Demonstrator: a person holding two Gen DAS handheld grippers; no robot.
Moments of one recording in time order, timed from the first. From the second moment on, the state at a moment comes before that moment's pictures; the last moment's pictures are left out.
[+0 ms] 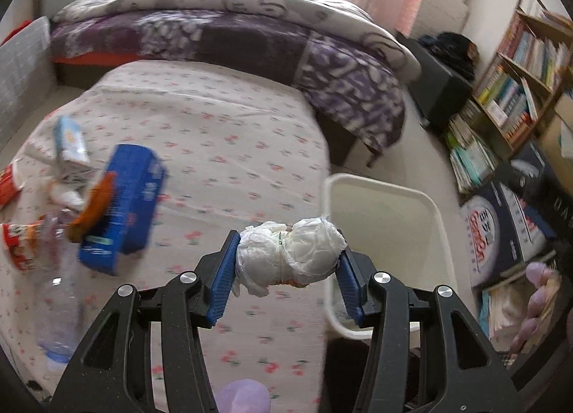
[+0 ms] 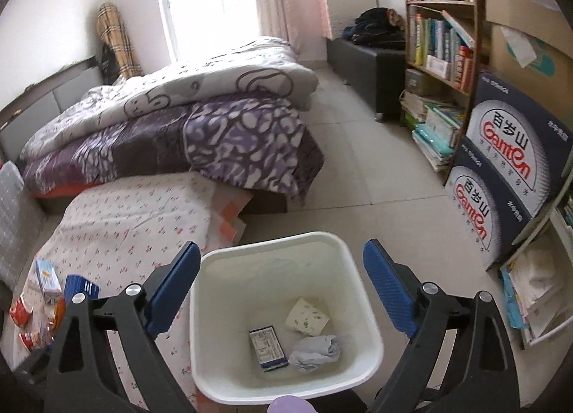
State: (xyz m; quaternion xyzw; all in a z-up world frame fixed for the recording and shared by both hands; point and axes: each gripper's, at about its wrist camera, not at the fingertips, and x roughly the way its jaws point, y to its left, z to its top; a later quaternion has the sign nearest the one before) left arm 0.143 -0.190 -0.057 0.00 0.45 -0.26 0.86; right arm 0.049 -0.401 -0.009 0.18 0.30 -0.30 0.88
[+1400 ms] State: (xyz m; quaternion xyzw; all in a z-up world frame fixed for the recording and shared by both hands) left arm 0.208 -0.168 -0.072 0.12 0.50 -0.19 0.83; right arm 0.082 -0.380 -0.010 0.22 0.32 -0.27 0.88
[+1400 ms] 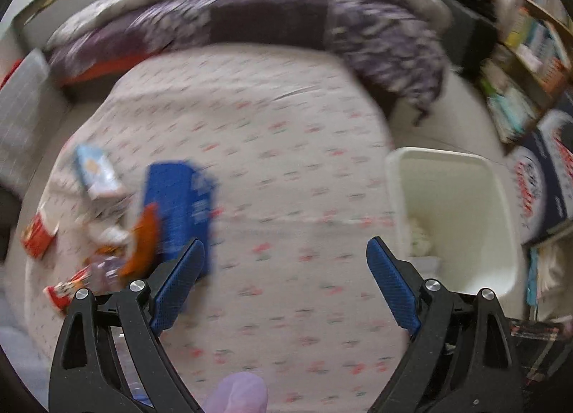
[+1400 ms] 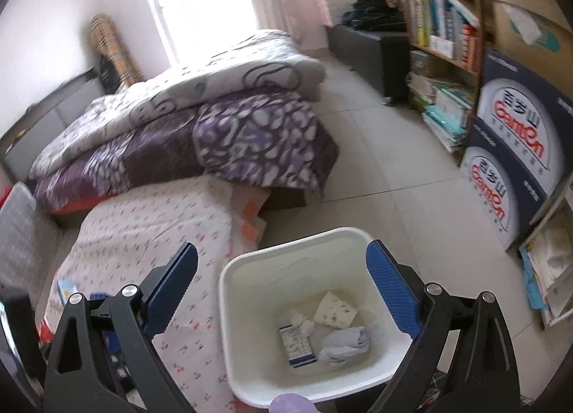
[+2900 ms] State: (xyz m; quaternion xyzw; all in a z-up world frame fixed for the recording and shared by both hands) left arm 0.235 0.066 0.019 -0.06 0.41 -0.09 0.90; right arm 0.253 -0.154 -0.097 0.14 0.53 -0.09 0.83
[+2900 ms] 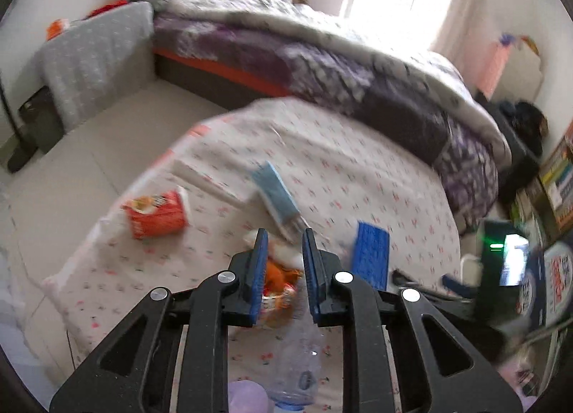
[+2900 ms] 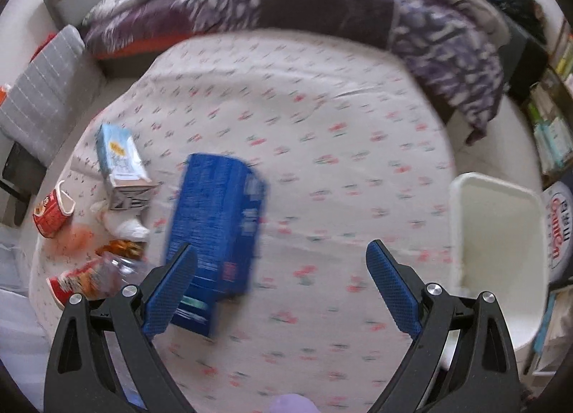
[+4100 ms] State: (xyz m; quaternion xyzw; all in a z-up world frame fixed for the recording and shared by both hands) left arm 0.325 0.108 -0.114 -0.29 0.62 -0.03 0.73; right arm 0.249 -0.185 -0.087 0.18 0.50 0.04 0.85
